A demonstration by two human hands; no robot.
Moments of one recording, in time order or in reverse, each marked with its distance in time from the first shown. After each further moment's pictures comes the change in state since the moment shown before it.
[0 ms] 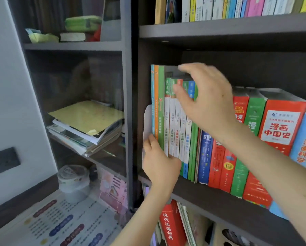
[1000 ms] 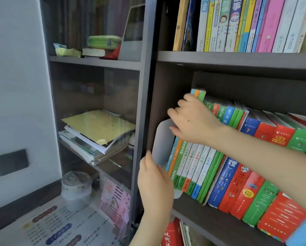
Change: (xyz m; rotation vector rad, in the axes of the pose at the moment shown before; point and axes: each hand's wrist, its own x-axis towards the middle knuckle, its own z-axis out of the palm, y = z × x) left_hand -0.014 -0.005 -0.028 -0.047 0.130 -0.001; right_hand 0.033 0.012 0.039 -0.633 -0.446 -0.689
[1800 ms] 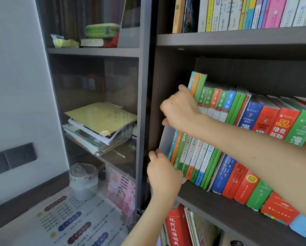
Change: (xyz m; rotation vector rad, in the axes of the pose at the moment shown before) left_hand 0.006 -0.002 0.015 0.252 -0.254 -0.064; right_hand 0.030 -0.033 0.004 0.024 -0.262 0.232
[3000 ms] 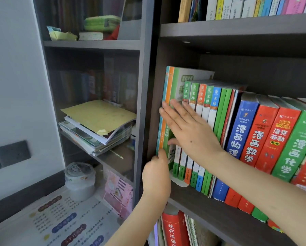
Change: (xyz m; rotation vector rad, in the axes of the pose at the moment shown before) left_hand 0.033 -0.028 0.022 0.302 0.092 0.283; right_hand -0.047 -0.011 0.072 0.112 0.419 -0.084
